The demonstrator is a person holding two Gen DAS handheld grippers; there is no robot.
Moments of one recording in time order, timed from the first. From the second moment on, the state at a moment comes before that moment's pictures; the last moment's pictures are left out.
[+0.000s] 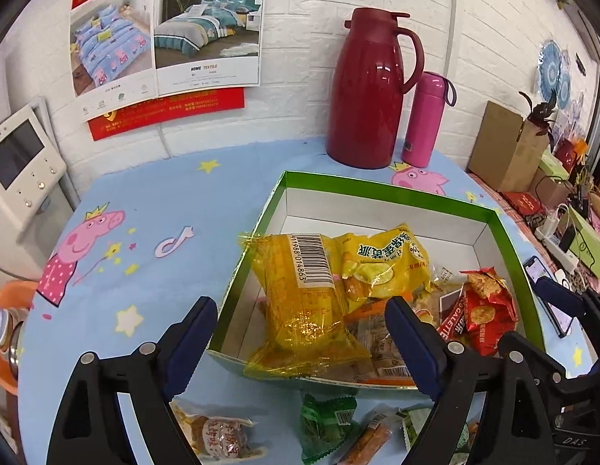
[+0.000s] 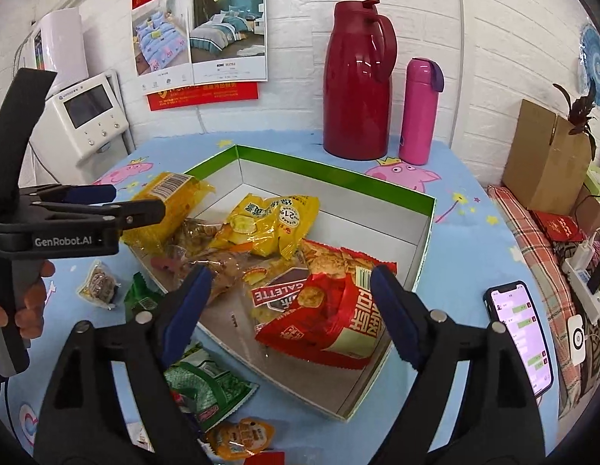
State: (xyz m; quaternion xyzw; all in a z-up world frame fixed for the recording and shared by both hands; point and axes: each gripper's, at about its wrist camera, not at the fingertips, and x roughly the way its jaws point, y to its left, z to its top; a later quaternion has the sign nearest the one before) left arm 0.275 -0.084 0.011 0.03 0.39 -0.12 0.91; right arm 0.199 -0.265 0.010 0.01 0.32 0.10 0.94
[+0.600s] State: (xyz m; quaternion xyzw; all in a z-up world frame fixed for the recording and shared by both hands) left arm 0.198 -0.073 0.063 0.04 0.35 -0.13 0.93; right arm 0.135 -0.259 0.068 0.02 0.30 0.11 0.95
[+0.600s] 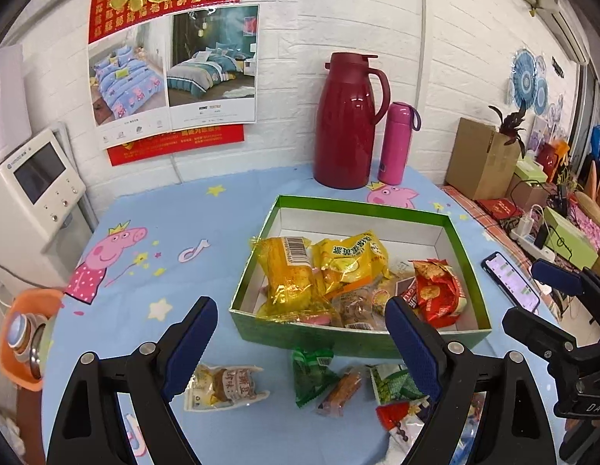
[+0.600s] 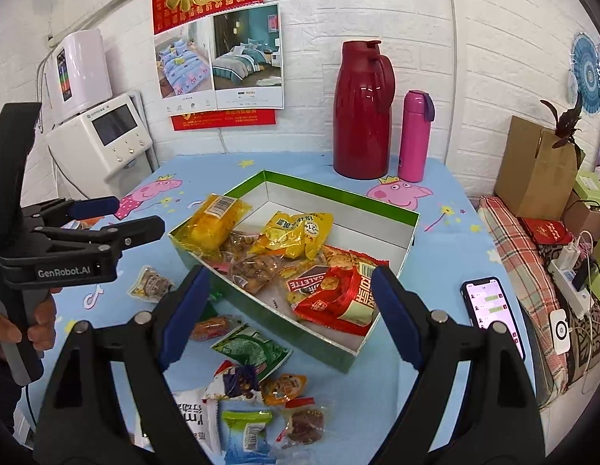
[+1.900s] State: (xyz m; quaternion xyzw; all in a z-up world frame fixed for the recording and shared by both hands) left arm 0.219 -0.099 -0.067 0.05 0.51 -0.21 0.83; right arm 0.144 -0.219 -0.038 -0.01 0.48 0.20 0.86
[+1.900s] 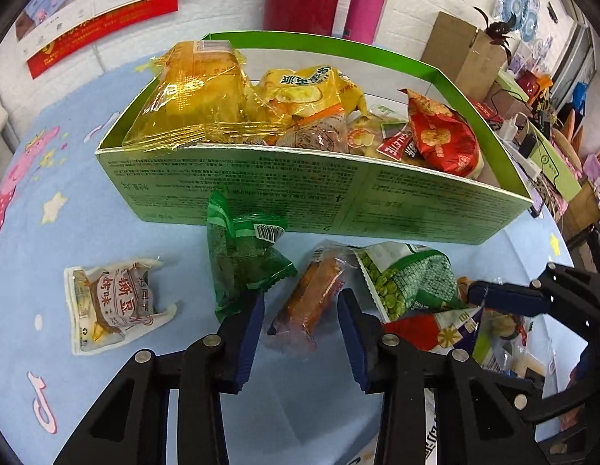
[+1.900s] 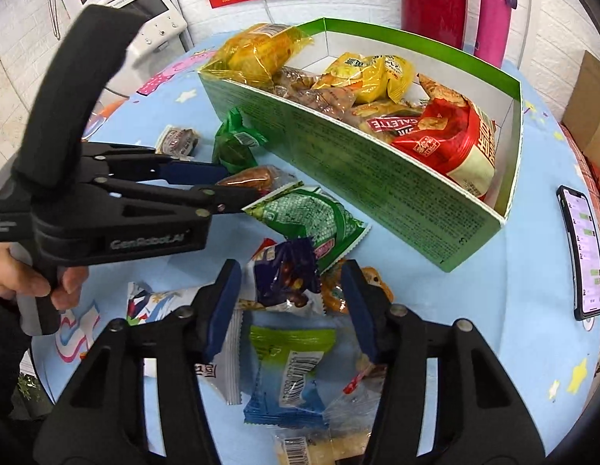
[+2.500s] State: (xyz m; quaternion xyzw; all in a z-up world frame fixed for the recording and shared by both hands) left arm 0.207 -0.103 -0.065 0.08 0.51 -0.22 0.83; right arm 0.137 -0.207 -0.041 -0.04 0.48 0.20 0.85
